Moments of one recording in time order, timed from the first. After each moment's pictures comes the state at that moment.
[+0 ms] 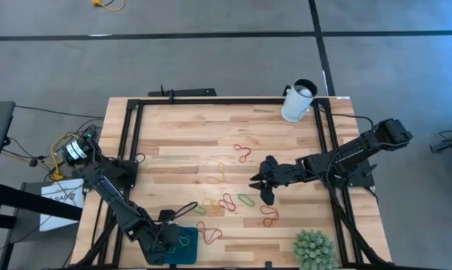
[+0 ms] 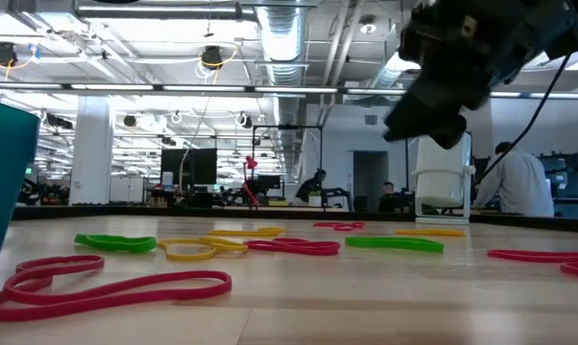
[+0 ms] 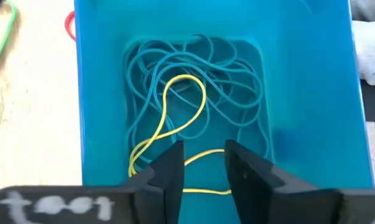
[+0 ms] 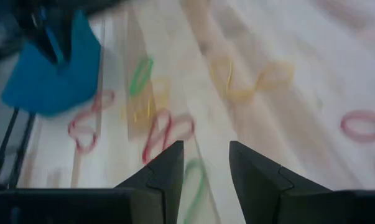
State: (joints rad) left arm -0.91 1.65 0.92 -0.35 -0.19 -0.80; right arm 0.29 1.36 0.60 0.12 0.19 0.52
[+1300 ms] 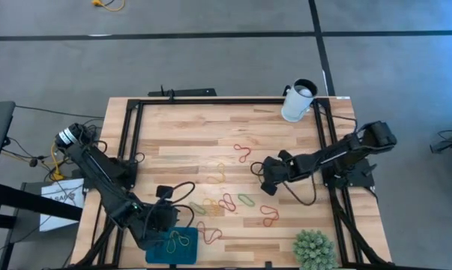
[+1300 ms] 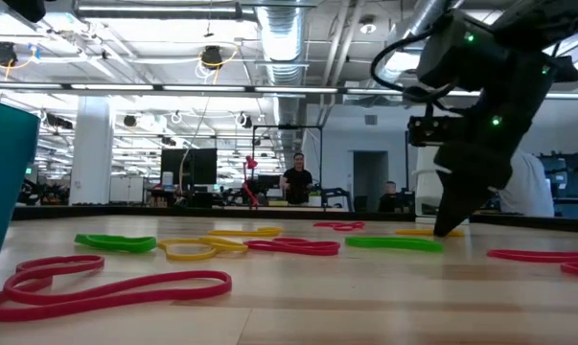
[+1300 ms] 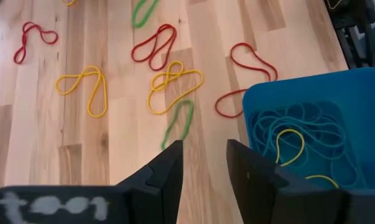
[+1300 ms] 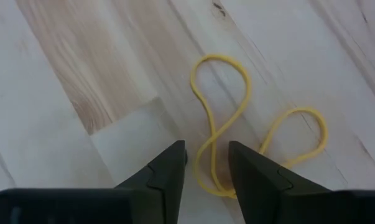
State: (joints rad) left arm -0.84 1.45 1.13 -0.82 -0.51 -0.57; right arm 0.19 1.56 0.63 -0.32 0.33 0.62
